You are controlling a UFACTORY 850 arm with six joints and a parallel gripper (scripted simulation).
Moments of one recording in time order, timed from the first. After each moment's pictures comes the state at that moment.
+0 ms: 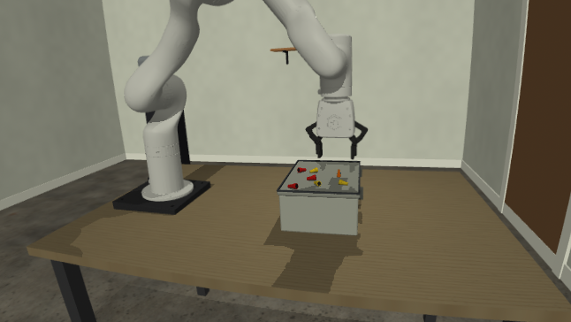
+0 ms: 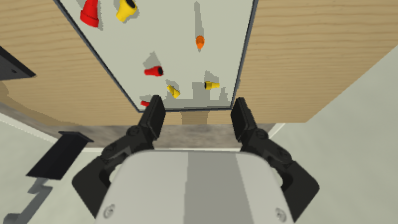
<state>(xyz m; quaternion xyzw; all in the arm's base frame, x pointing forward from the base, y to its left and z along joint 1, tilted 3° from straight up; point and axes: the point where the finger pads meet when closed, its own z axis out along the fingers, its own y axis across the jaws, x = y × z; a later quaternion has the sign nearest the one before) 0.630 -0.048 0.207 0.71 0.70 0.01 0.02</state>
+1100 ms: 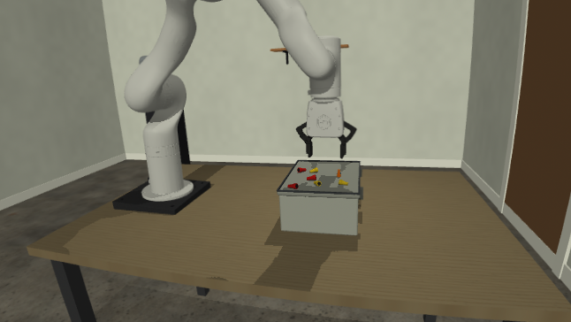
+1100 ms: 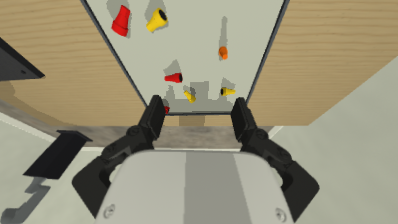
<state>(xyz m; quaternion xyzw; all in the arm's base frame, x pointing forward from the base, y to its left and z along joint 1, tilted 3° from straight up) 0.599 -0.038 0.204 0.70 0.71 0.00 0.02</state>
